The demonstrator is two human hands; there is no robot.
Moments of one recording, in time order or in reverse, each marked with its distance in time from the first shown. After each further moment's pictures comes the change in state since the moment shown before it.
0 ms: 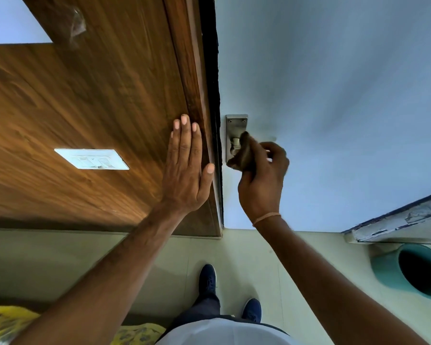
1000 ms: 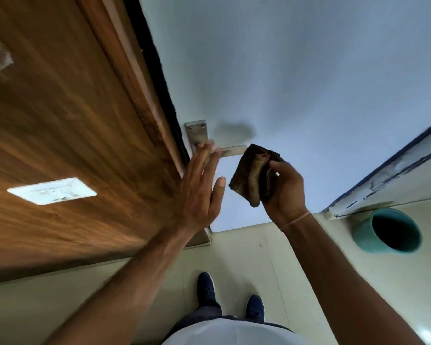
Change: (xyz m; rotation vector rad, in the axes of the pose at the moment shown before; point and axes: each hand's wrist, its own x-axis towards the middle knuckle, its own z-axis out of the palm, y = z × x) left_hand -0.001 0.069 0.027 -0.445 -0.188 0.114; right_hand -0.001 0.044 -0.089 1.190 -0.032 0.756
